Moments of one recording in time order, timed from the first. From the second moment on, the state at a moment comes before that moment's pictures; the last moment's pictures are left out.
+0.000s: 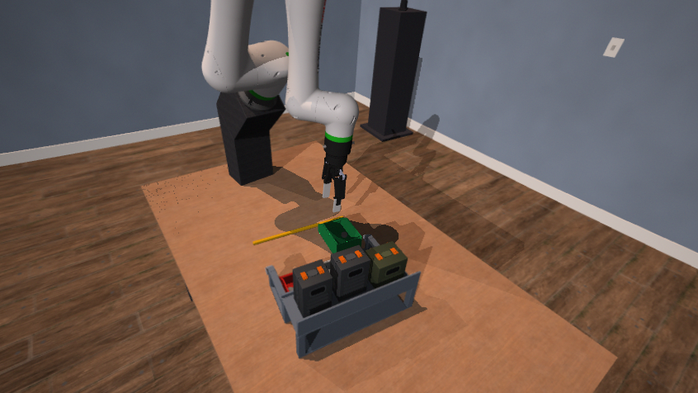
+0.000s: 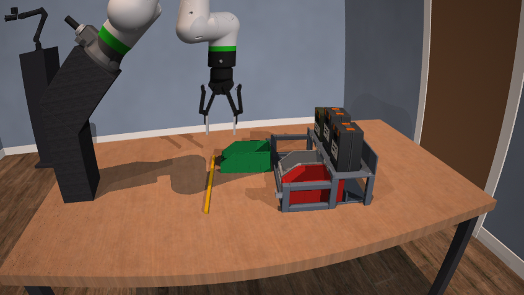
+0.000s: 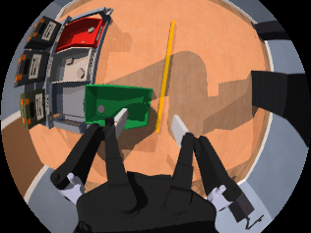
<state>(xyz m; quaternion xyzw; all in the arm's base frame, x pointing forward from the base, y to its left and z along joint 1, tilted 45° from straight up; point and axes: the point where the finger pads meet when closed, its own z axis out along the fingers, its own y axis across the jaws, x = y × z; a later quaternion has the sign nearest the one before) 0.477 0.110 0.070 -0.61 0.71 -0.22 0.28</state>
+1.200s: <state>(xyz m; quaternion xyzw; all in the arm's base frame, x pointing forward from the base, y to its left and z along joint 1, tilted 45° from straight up) 0.478 0.110 0.069 -0.61 0.71 -0.22 0.28</state>
